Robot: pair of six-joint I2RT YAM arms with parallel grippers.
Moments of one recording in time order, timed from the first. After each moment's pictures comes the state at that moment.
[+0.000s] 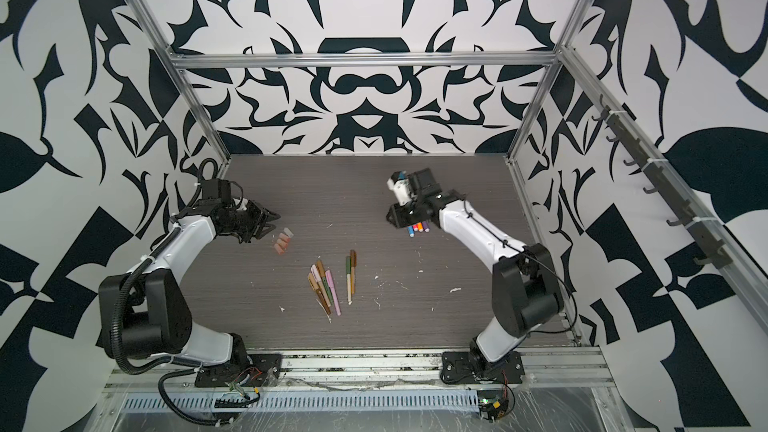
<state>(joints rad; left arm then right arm) 0.08 1.48 1.04 -0.60 0.57 -0.85 0.54 1.56 1.18 -0.55 -0.32 0.15</state>
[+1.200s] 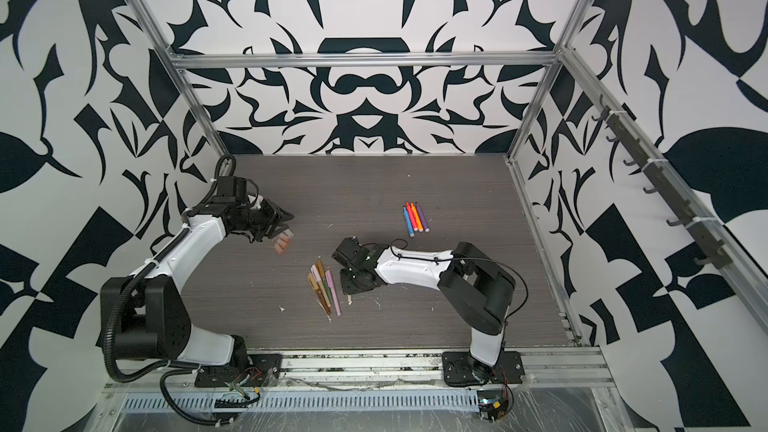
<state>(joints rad) -0.03 1.46 1.06 -0.61 0.56 -0.86 1.00 1.80 1.12 -0.50 -0.04 0.74</state>
